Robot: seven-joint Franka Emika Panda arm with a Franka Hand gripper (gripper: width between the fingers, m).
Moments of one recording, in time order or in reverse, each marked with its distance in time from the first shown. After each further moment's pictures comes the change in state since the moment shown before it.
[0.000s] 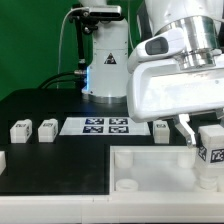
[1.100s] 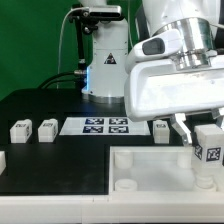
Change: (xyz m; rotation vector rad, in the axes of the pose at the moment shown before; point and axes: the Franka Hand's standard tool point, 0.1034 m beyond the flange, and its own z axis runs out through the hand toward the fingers) arm -0.011 -0.003 0.001 -0.004 0.008 -0.007
